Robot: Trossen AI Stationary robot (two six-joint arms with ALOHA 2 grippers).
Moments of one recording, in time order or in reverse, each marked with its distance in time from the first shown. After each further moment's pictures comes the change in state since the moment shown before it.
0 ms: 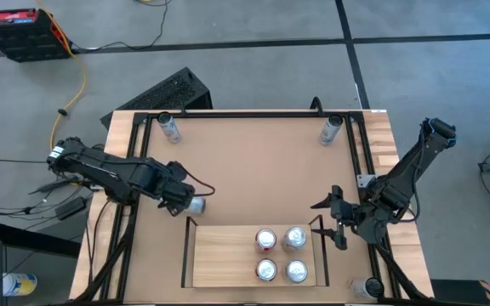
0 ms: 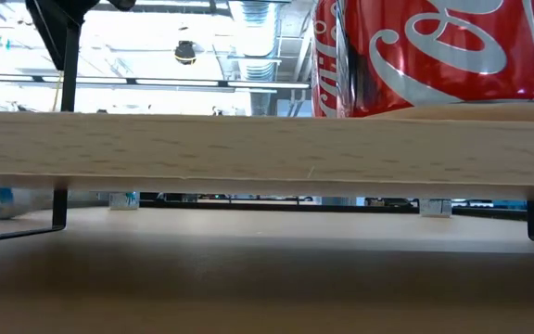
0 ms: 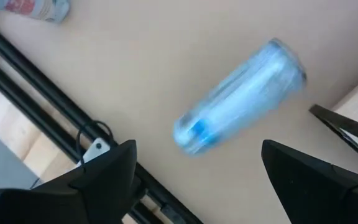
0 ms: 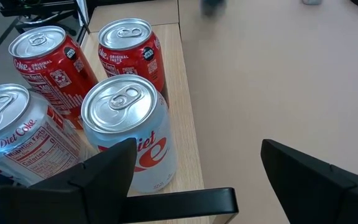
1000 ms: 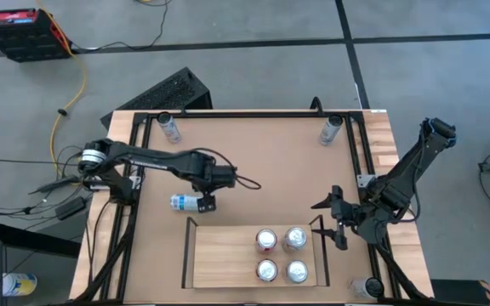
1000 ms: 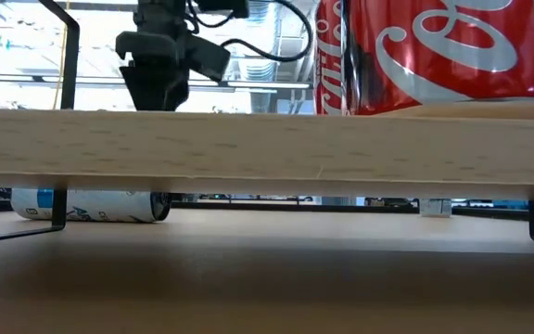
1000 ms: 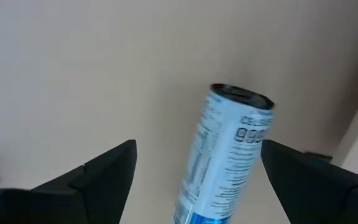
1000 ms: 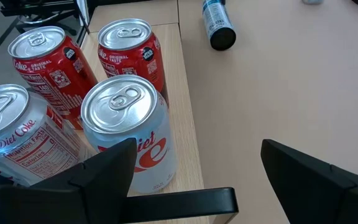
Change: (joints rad) left arm 0.266 0.311 -0.001 0.422 0.145 0.777; right arm 0.002 0.000 0.000 -0.006 0.001 0.001
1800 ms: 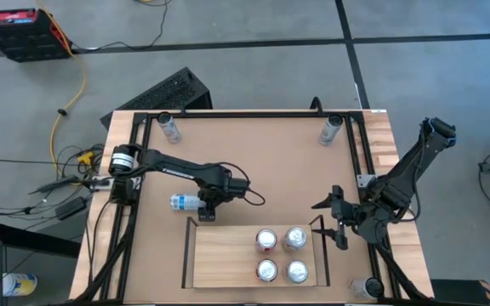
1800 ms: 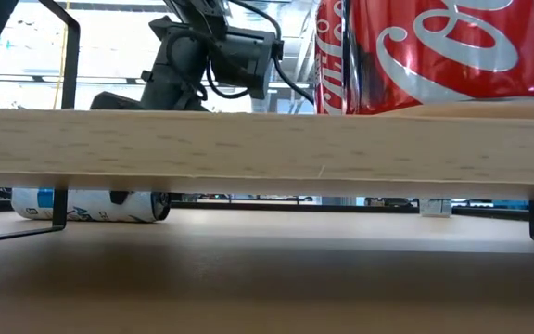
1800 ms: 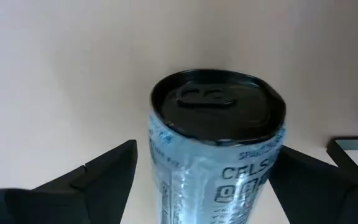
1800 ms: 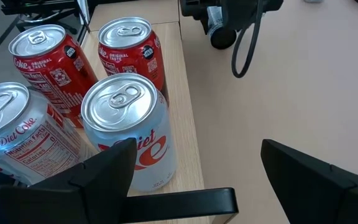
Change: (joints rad) left arm -0.001 0.260 0.000 0.002 0.129 0.191; right arm 0.000 0.000 0.000 -0.021 0.001 0.000
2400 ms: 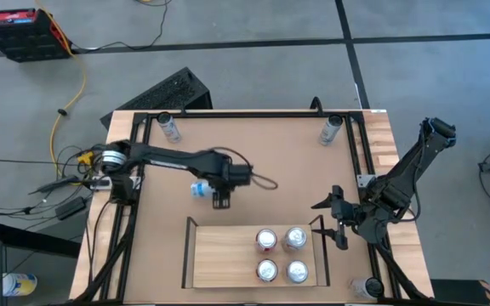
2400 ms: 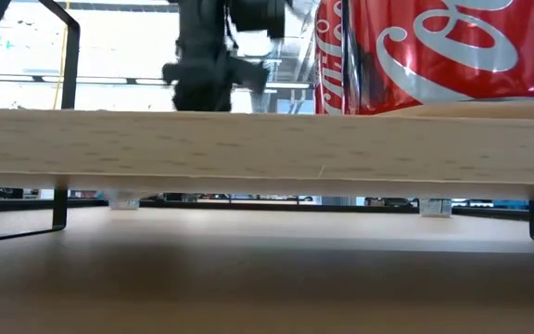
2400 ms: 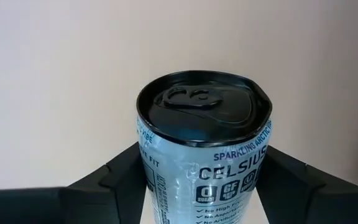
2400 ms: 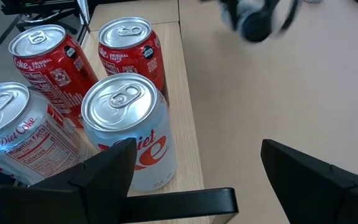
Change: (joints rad) left arm 0.030 -0.081 0.153 0.009 -0.171 -0.007; right arm 0.000 0.000 0.000 0.000 0.000 0.005
